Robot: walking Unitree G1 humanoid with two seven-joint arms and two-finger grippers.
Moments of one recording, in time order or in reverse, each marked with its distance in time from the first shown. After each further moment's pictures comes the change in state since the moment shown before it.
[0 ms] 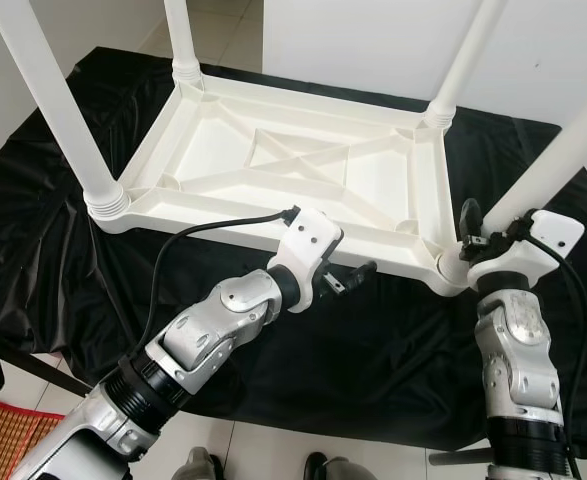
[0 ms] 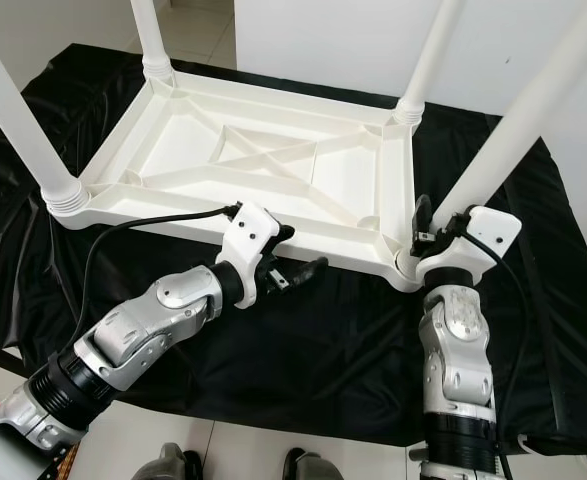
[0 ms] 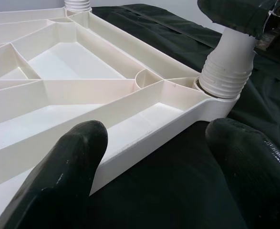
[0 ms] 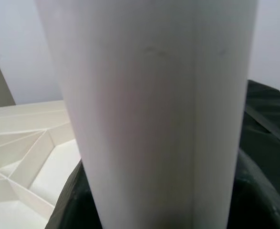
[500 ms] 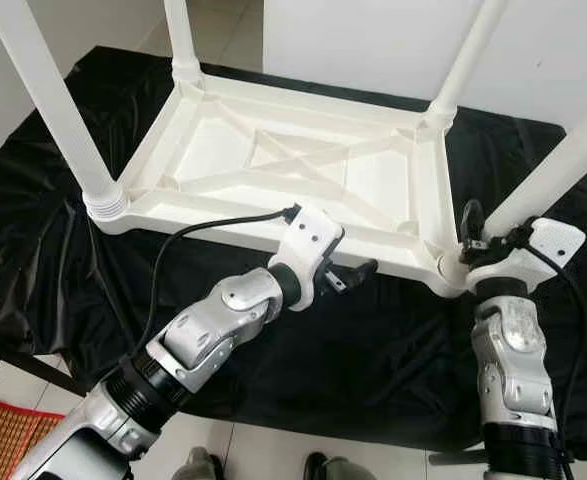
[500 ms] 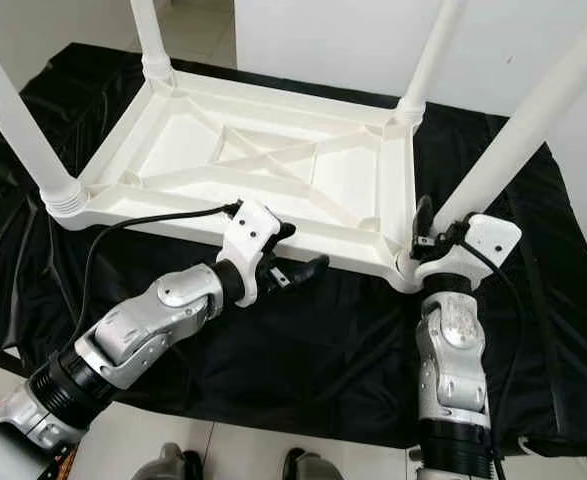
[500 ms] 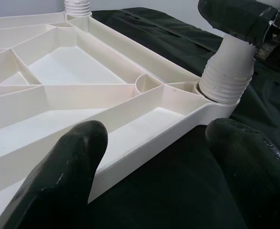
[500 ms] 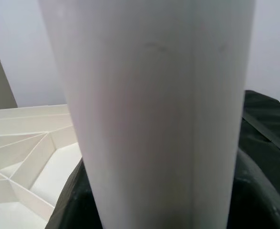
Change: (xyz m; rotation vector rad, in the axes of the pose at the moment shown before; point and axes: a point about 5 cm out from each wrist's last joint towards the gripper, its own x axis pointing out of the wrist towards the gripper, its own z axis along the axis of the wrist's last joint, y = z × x) left arm 0.001 0.000 0.002 0.006 -0.010 -0.002; right arm -0.003 0.003 -0.002 -0.027 -0.042 0.025
